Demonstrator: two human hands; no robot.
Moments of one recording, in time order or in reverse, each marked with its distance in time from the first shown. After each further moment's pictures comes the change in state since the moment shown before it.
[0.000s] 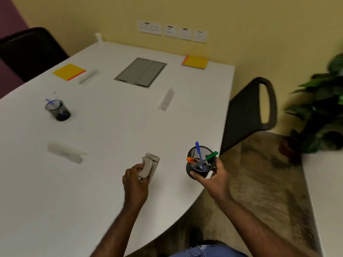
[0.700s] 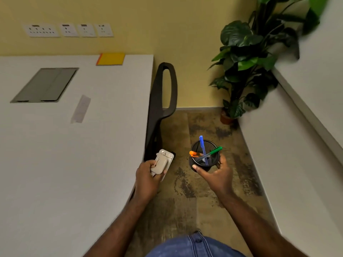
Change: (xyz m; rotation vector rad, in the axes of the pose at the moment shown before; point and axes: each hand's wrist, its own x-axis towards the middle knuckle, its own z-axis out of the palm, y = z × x) left_hand -0.101 0.164 0.262 0.056 -0.432 0.288; right_hand -0.013 0.106 -0.283 -0.099 0.452 0.231
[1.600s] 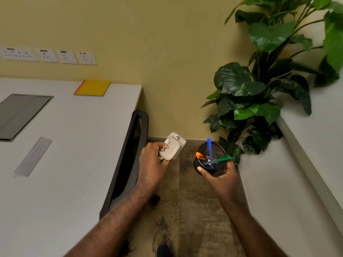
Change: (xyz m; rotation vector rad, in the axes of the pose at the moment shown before) left_hand 0.297 0.214 0.136 0.070 0.155 0.248; right_hand 0.362 0.008 -0.030 0.011 0.025 0.006
